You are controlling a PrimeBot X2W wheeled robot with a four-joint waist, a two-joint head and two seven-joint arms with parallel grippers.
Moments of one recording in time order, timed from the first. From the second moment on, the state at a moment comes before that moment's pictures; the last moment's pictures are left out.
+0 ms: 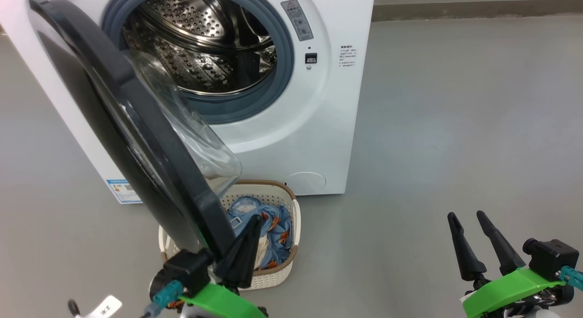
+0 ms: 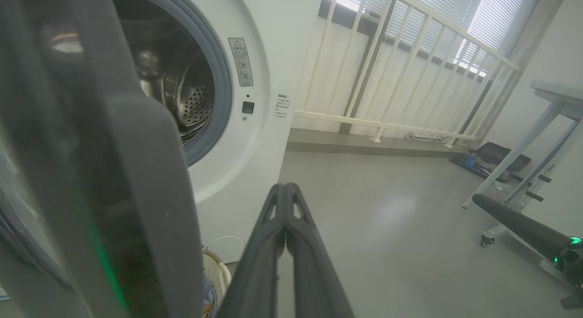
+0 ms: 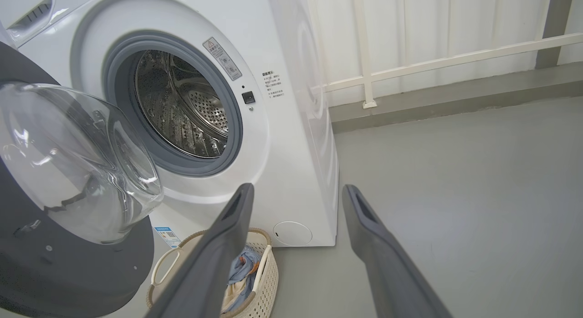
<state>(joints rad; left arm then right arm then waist) -0.14 0.05 -0.46 0.12 -0.43 -0.09 -0.23 -0.09 -0.23 0.14 0.32 0.53 0.13 -0.25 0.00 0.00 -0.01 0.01</state>
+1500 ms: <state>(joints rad) -0.12 0.07 -0.36 0.20 -0.47 -0.03 -0.25 -0.09 -0.21 0.13 0.34 0.53 0.13 -0.25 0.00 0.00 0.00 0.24</state>
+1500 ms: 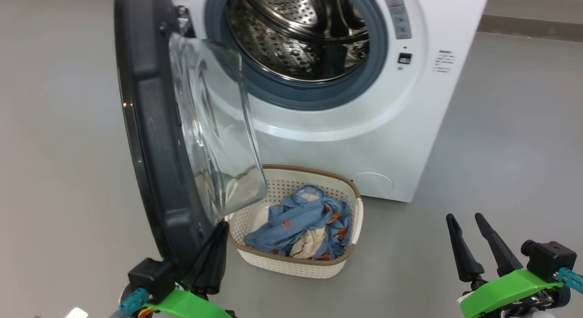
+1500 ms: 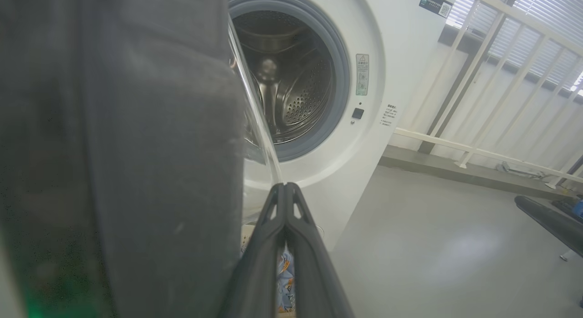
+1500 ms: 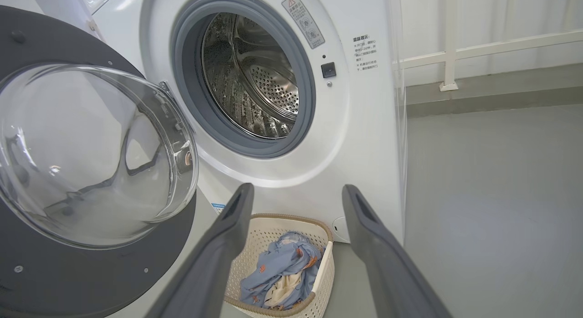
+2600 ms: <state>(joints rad) -0.26 0.28 -0.17 0.32 -0.53 0.04 -0.09 -0.11 -0.19 0.11 0.32 0.52 0.13 -0.25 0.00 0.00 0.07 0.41</state>
